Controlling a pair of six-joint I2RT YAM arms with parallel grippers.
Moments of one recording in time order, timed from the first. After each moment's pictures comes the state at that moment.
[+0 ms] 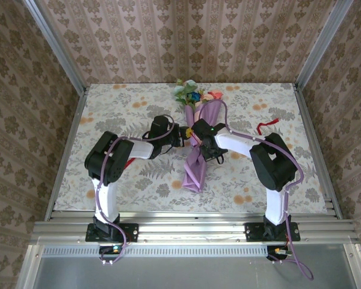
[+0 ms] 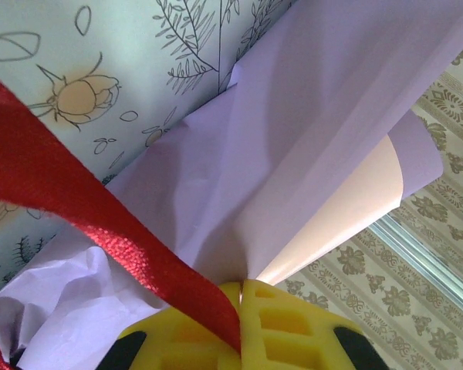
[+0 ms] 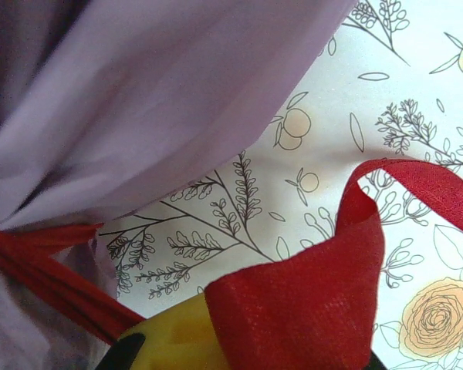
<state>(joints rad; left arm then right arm) -0.56 1.99 0.98 0.60 0.44 -2.03 0.60 1.93 1.30 -0.78 0.28 0.27</state>
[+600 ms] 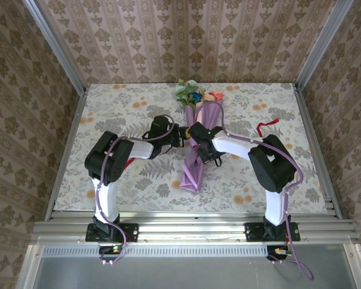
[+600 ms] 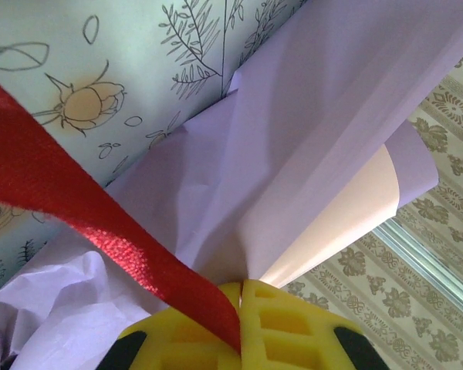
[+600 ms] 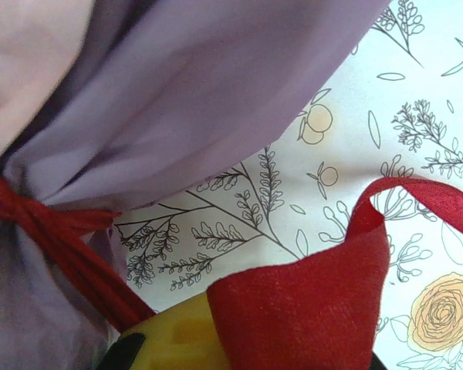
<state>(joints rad) -0.55 1.99 0.98 0.60 0.45 -2.03 0.63 1.92 1.29 -0.77 0.31 0.28</state>
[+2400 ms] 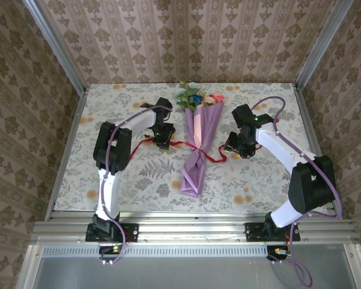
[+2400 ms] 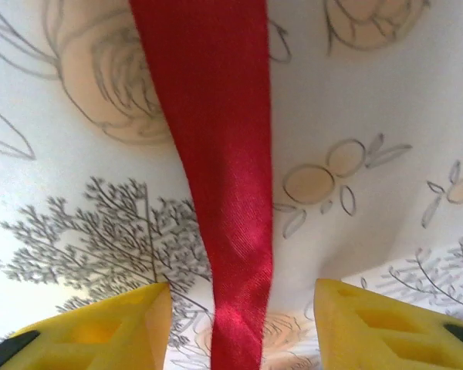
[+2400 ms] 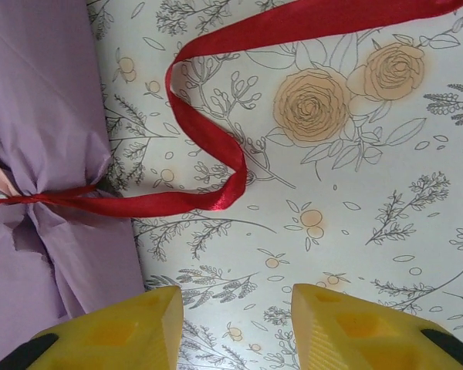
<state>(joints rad) -0.48 2.18 1.67 -0.88 0.24 -1.66 0.29 1.56 1.20 -0.98 -0.12 0.71</state>
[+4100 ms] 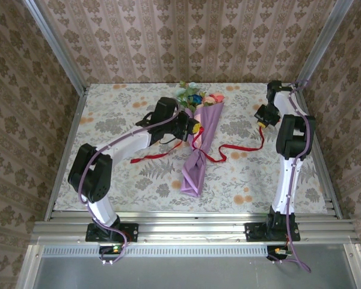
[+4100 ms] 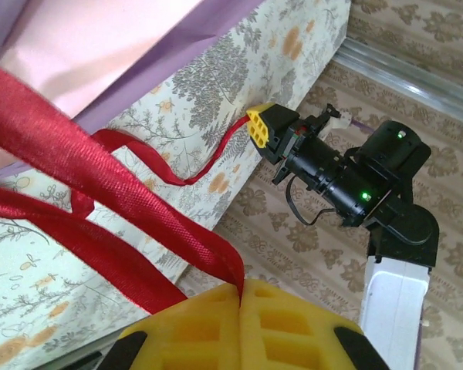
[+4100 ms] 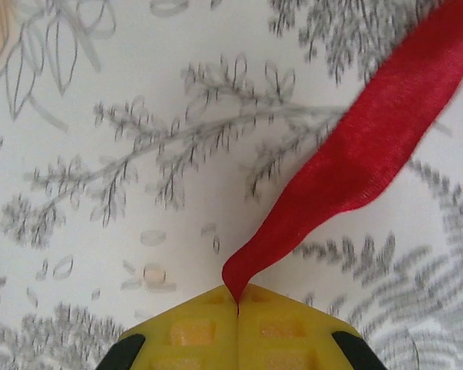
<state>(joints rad) -0.65 1.74 1.28 -0.11 0.52 -1.65 -0.16 2.34 1.98 -1.05 -0.03 0.58</state>
